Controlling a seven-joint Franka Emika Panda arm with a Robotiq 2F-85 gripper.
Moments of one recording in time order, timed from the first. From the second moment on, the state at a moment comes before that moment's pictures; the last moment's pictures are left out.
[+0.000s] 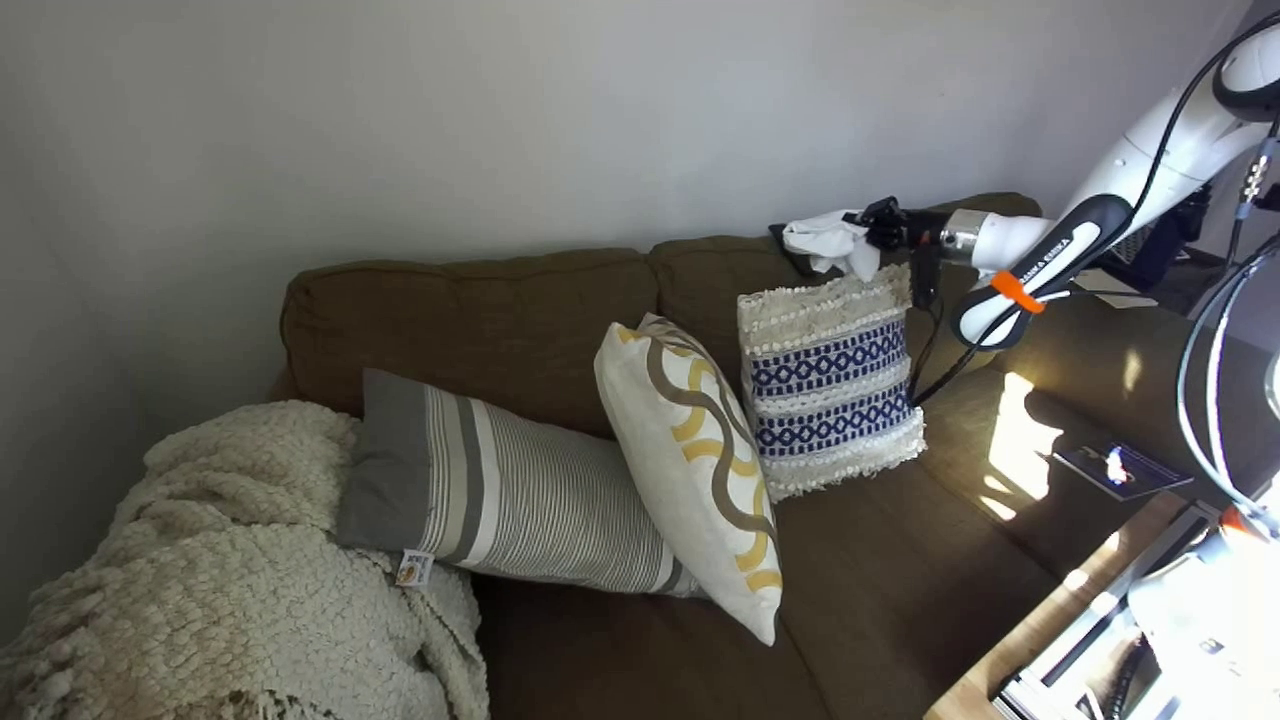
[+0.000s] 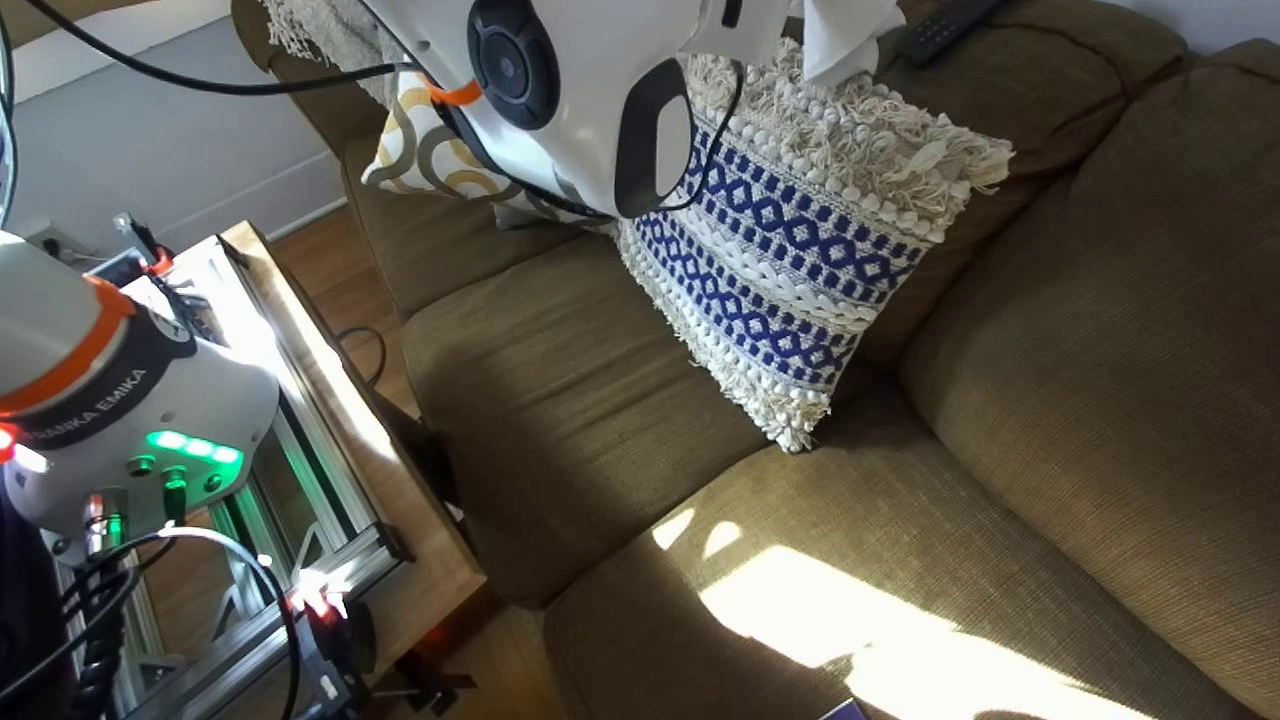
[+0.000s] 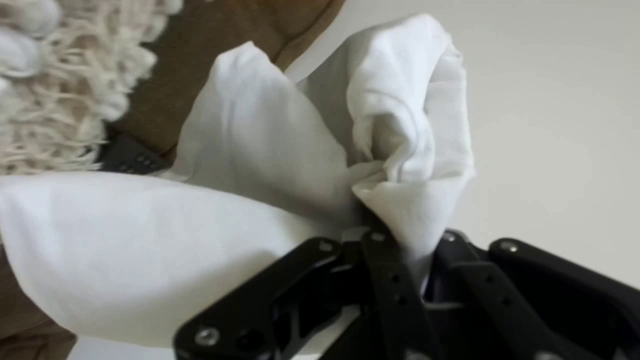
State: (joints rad) arm -0.76 0.71 0.35 -2.17 -0.85 4.22 0.99
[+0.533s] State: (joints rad) arm -0.81 0.78 0.51 -1.96 -0.98 4.21 1.16
